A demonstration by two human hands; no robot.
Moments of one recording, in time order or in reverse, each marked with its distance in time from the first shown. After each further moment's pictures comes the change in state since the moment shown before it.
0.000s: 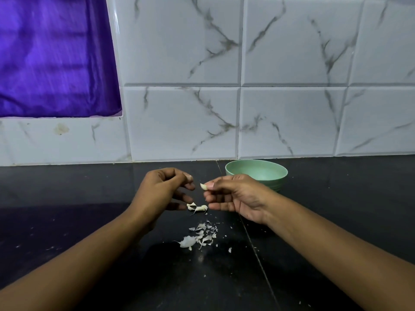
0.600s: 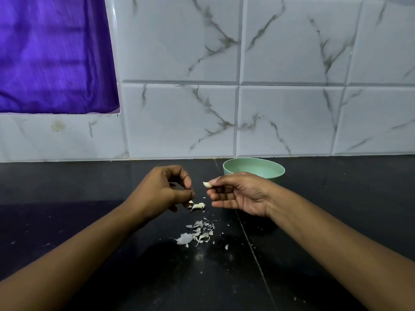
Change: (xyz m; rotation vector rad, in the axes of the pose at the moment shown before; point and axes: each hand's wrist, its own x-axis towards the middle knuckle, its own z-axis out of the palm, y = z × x) left_hand 0.001 0.001 -0.009 0.365 -0.184 0.161; right_hand -0.002 -0.009 -0.009 -0.025 -0.019 0.126
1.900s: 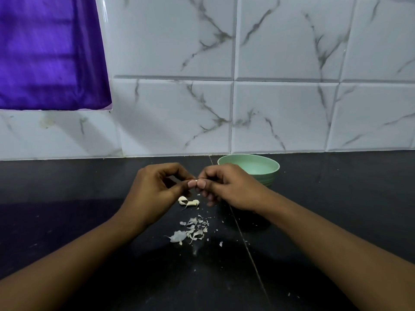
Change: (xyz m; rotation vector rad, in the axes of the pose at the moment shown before) left_hand -0.004 -0.007 0.013 0.046 0.154 0.273; right_hand 0.008 0.011 -0.003 -0.767 -0.025 -0.526
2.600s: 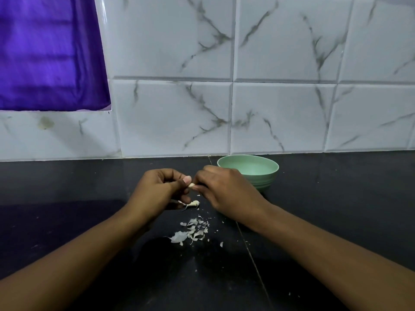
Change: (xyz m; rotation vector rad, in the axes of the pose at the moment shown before) left_hand 0.007 0.001 0.009 -0.399 -0.007 -0.432; right_hand 0.002 0.005 0.014 -0.843 0.261 -0.467
